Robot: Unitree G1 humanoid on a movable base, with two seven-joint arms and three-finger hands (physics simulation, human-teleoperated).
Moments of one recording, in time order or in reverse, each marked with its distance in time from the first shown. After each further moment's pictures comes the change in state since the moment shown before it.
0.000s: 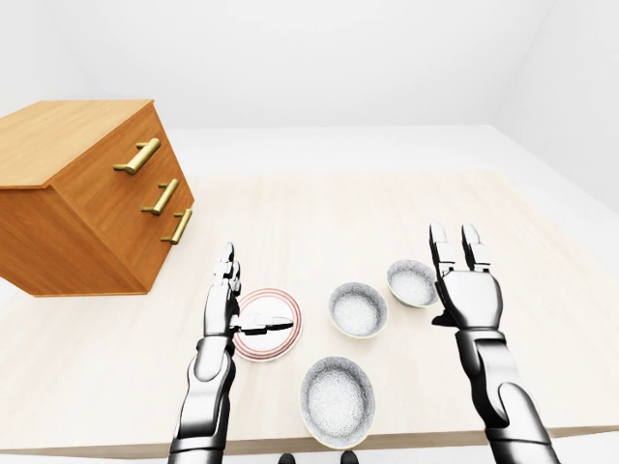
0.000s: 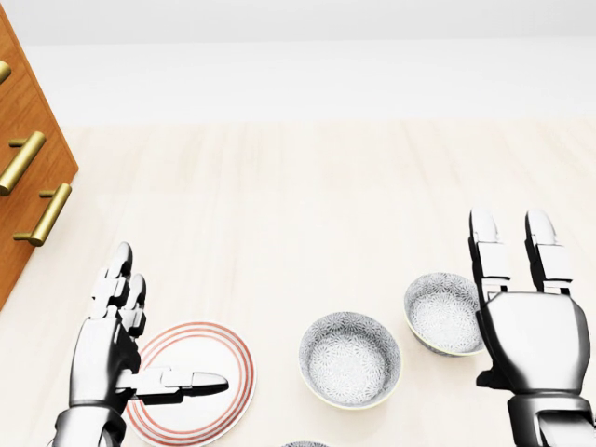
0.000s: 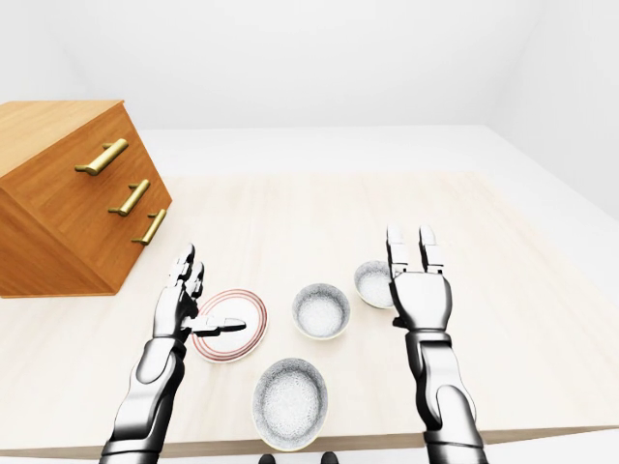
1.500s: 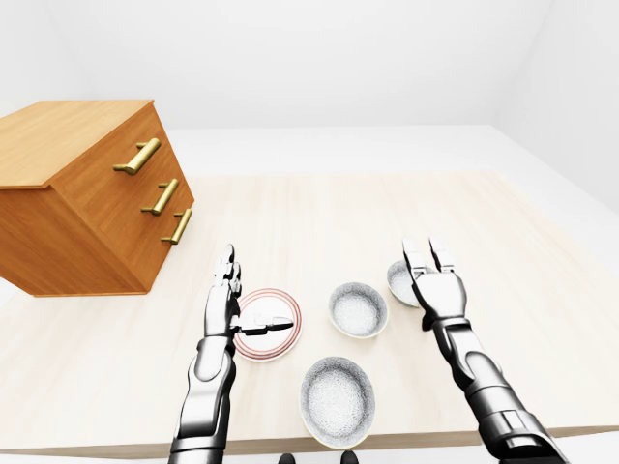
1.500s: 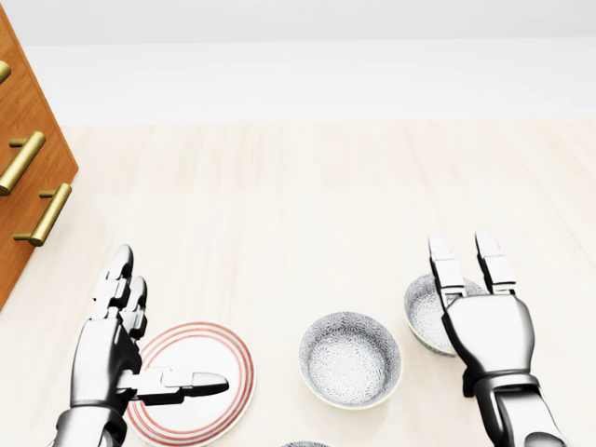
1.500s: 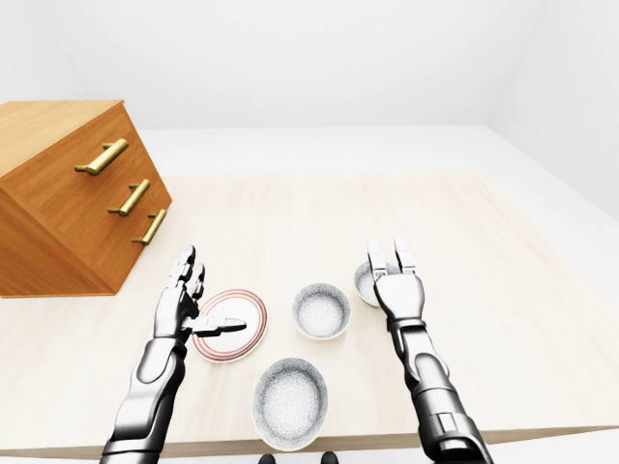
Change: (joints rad) left arm 0.000 -0.001 -0.001 0.005 -0.009 0.011 0.002; right arm -0.280 -0.079 0.153 0.649 -0.054 0.000 -0.256
